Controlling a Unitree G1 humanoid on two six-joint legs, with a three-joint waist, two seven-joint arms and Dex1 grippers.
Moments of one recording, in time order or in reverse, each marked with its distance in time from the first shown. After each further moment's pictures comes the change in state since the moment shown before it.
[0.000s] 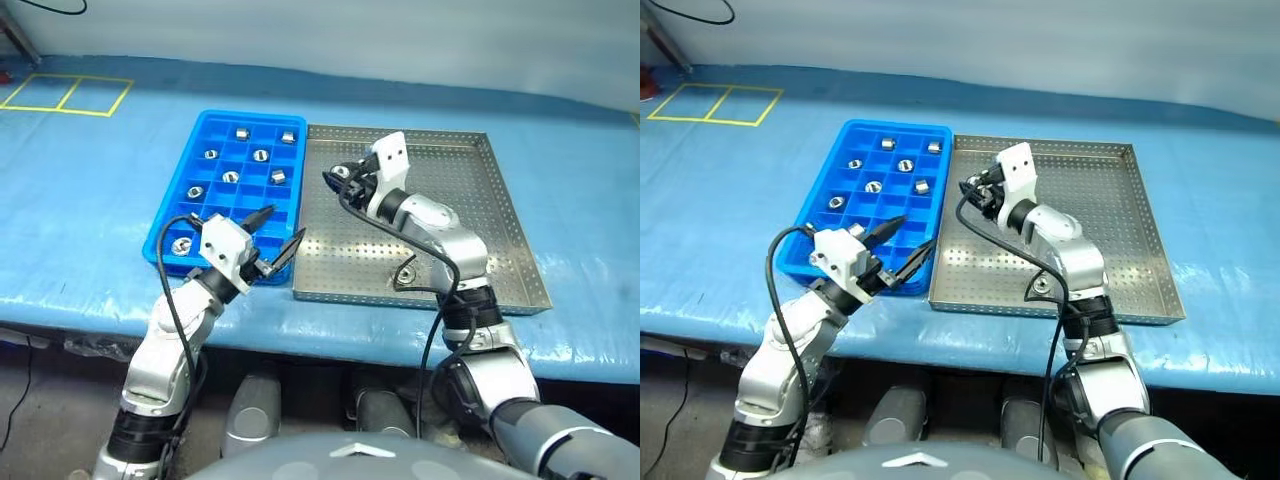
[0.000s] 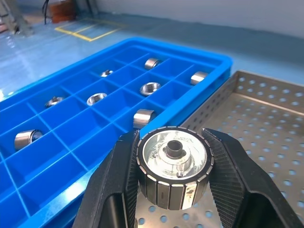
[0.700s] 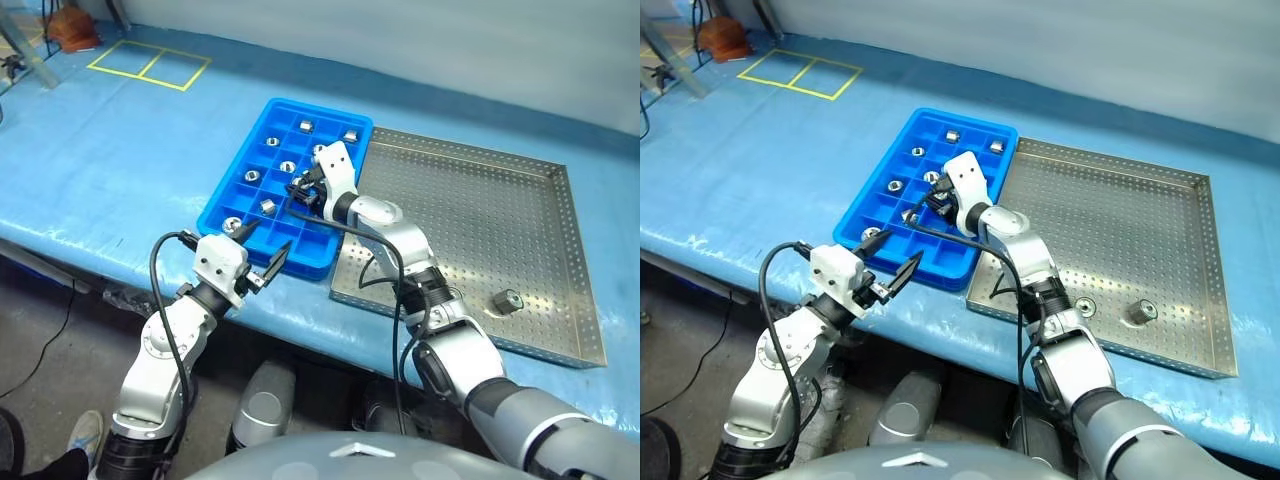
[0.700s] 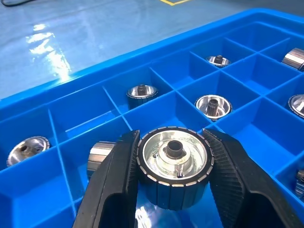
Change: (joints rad) left arm 0.064 0.011 -0.012 -0.039 0.063 0.011 0.049; right arm -0.147 0.153 0.077 0.320 -0.155 -0.138 -0.096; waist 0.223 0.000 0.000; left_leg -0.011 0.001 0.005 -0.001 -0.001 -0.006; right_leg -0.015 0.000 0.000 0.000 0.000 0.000
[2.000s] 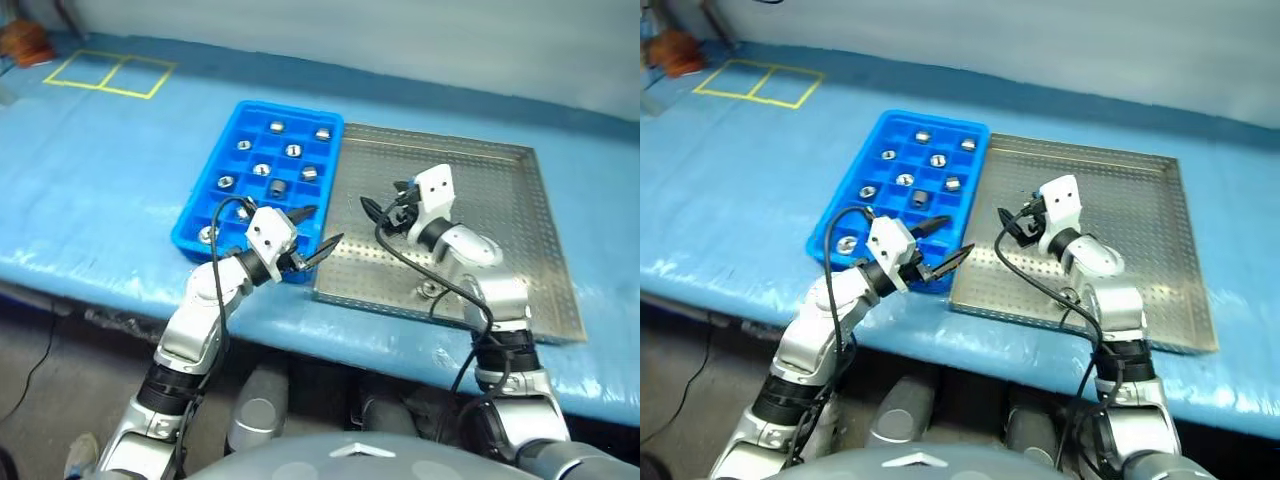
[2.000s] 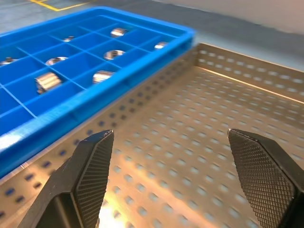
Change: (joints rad) left arm -0.318 -0.061 -0.143 0.292 -0.025 -0.038 -0.220; right arm 0.438 -0.297 -0.218 -0.617 0.112 0.130 0.070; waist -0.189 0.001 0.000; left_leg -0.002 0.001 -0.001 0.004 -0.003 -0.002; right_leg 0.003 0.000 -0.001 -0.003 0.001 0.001
